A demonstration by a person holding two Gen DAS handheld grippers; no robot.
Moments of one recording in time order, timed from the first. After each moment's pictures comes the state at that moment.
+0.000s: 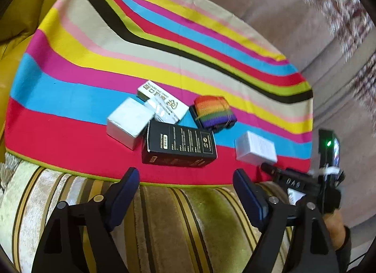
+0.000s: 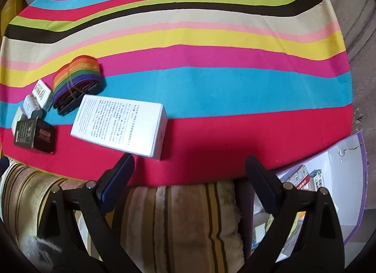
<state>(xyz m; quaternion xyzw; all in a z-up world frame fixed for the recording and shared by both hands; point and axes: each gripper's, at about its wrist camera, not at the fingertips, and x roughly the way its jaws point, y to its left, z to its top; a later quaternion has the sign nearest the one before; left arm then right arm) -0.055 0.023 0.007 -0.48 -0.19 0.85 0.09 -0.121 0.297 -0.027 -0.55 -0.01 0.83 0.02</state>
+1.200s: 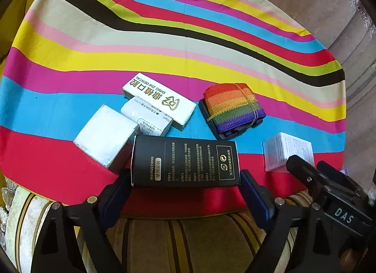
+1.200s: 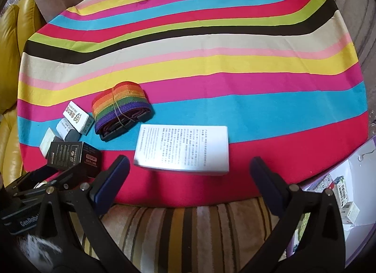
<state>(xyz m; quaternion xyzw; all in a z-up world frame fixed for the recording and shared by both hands) -0.107 0.053 -0.020 -0.53 -0.12 0.84 0.04 -0.118 0.260 -0.007 -0.50 0.04 0.86 -0.02</state>
